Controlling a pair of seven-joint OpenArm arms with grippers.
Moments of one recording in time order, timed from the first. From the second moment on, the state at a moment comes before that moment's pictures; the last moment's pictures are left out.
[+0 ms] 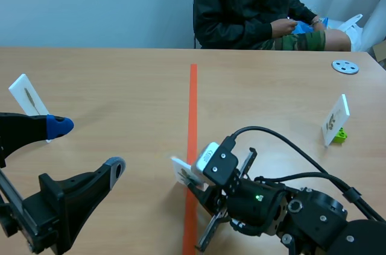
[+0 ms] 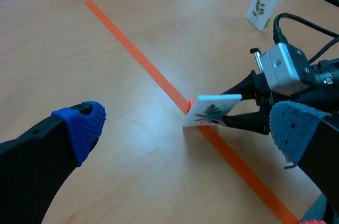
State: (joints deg) left arm 42.3 -27.7 -5.5 117.8 -21.1 -29.8 0.6; right arm -3.9 14.4 -26.7 65.6 -16.6 22.1 22.8
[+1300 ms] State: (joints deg) left arm 42.3 -27.7 -5.5 117.8 -21.1 -29.8 0.6; right arm -19.1 15.9 15.2 76.4 6.9 30.8 13.7
